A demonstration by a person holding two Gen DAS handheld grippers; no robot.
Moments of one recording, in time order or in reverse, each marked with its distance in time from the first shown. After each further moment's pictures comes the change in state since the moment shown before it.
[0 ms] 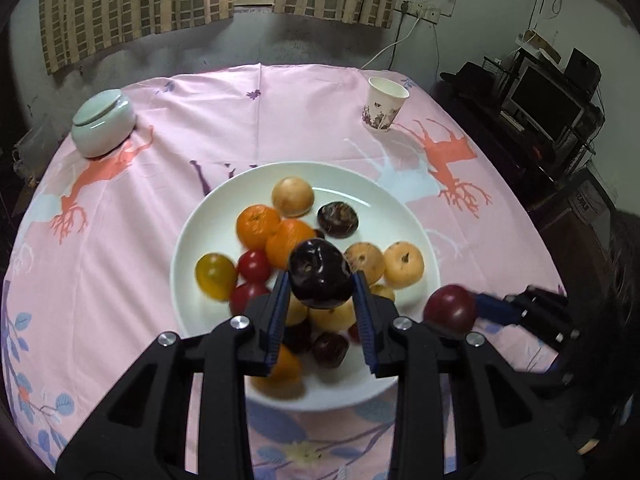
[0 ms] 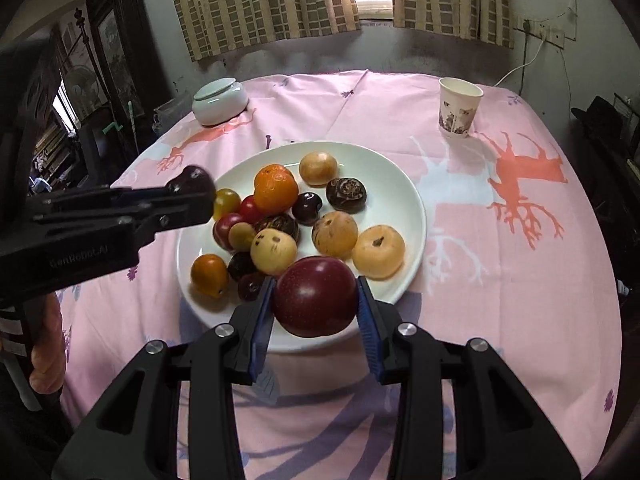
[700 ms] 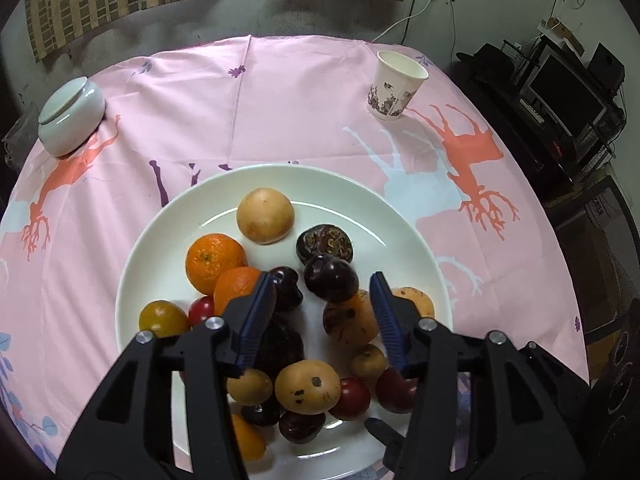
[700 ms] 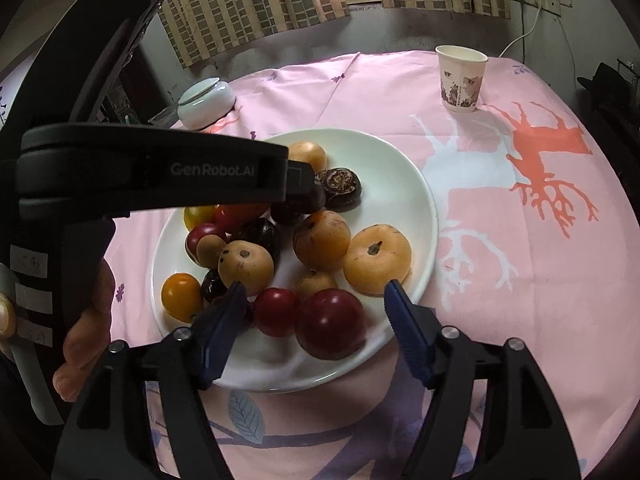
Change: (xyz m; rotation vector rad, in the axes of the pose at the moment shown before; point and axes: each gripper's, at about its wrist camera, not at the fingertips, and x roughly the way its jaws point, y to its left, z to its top) left arm 0.064 -0.017 0.033 -0.018 0.074 0.048; right arm 0.026 -0.015 -0.004 0.063 -0.009 0.061
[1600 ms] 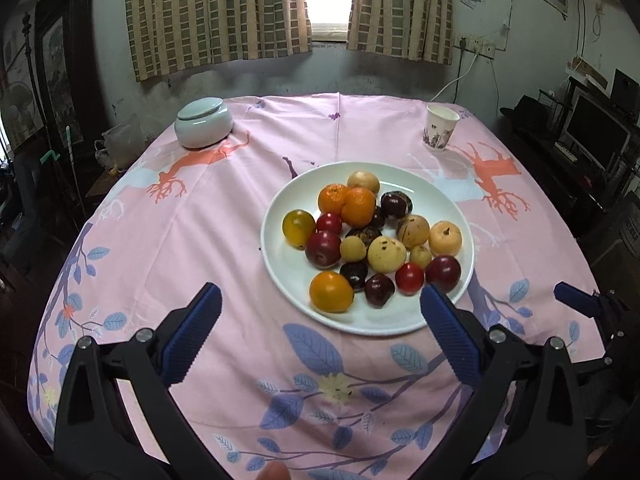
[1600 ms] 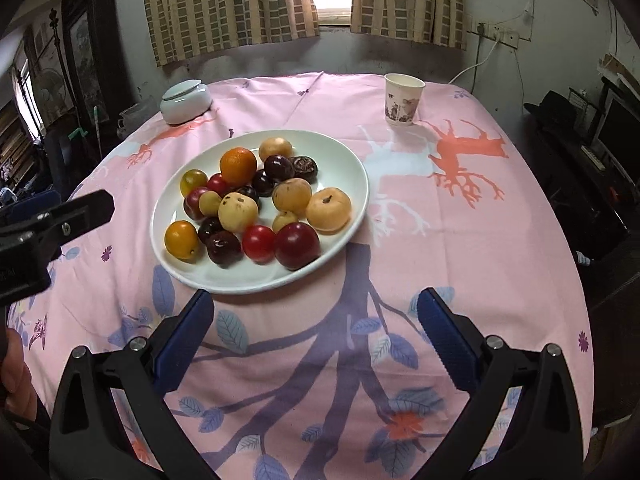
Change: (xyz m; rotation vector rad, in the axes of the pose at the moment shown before) left arm -0.129 0.014 -0.135 -0.077 -0.235 0.232; right arm -0.078 0.019 -0.057 -0.020 -0.045 -0.238
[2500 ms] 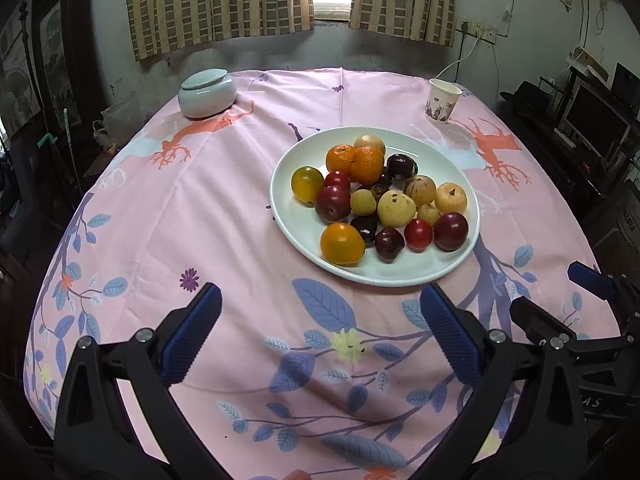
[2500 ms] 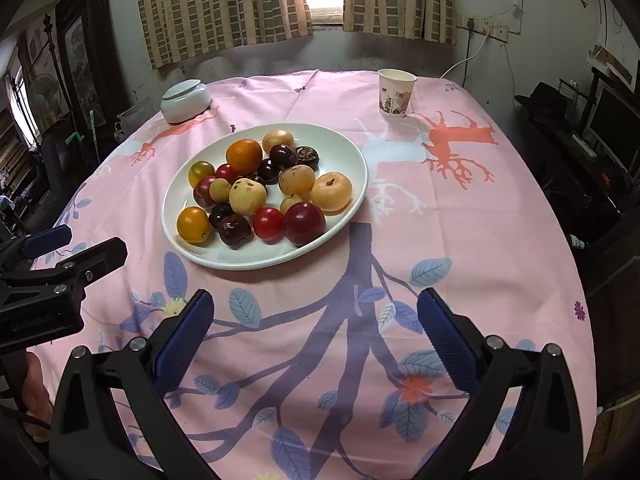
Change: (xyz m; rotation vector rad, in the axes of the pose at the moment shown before) left arm -0.004 0.015 -0.028 -0.017 0.062 -0.015; right arm -0.017 0.011 -0.015 0.015 -0.001 0.011
